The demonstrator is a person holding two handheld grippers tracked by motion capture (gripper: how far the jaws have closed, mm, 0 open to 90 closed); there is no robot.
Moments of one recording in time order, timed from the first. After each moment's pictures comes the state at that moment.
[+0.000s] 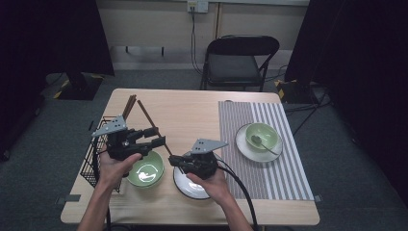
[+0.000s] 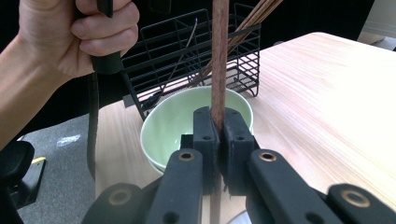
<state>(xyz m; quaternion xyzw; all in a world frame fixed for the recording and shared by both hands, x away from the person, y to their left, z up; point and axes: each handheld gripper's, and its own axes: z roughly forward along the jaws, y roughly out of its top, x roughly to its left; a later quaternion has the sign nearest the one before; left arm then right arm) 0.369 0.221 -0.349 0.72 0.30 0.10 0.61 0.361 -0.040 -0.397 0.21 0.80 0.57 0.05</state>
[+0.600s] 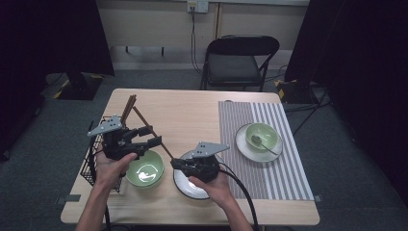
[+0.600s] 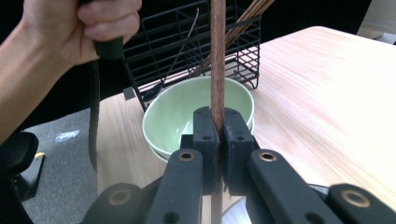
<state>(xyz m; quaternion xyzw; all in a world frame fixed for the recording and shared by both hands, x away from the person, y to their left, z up) 0.369 0.234 -0.348 0.71 0.32 0.11 0.62 0.355 -0.044 -0.401 0.21 0.80 0.56 0.05</state>
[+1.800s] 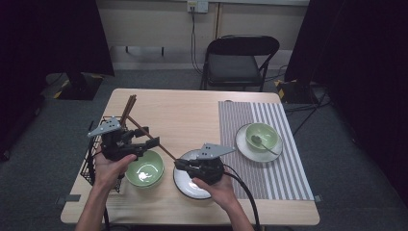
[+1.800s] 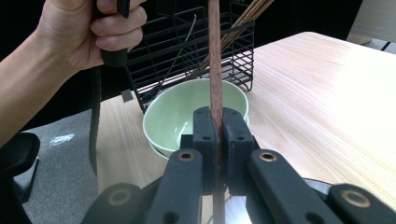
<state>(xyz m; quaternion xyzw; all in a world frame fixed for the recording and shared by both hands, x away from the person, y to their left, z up) 0.371 0.237 -0.357 0.71 0.35 0.11 0.61 0.347 -0.055 -0.397 0.21 0.79 0.57 0.06</state>
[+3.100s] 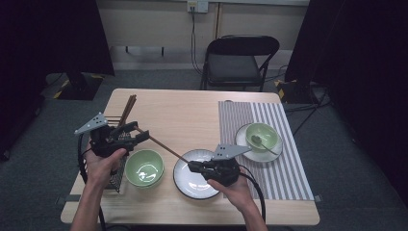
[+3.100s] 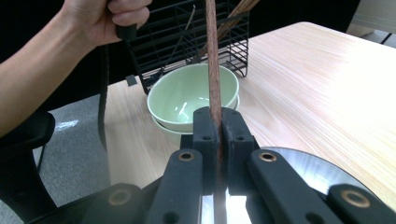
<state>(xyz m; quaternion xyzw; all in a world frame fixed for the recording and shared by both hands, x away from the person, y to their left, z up) 0.376 0.264 -0.355 0.68 0.38 0.13 0.61 0.340 -0.093 -0.382 0.21 0.81 0.55 0.06</state>
